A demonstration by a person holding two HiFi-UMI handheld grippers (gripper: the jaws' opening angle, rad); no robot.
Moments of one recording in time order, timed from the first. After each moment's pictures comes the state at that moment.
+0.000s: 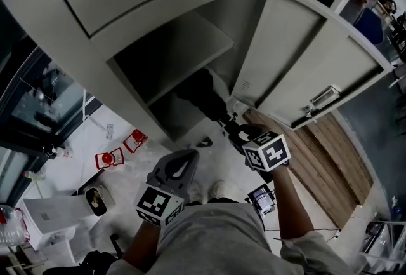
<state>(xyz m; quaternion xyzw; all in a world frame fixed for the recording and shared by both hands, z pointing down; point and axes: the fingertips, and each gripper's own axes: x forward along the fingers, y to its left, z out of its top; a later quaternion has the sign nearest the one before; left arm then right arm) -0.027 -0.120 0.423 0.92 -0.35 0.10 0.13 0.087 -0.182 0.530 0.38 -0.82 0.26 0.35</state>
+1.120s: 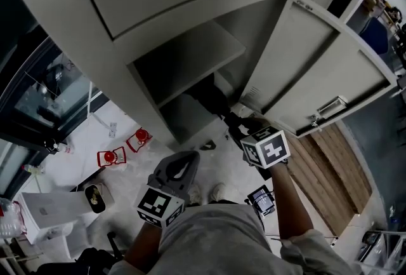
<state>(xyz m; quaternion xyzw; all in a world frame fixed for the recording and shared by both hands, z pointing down) -0.042 -0.128 0.422 0.91 -0.38 0.09 0.14 0.068 -0.218 0.504 0.39 -0.82 0.22 0.35</state>
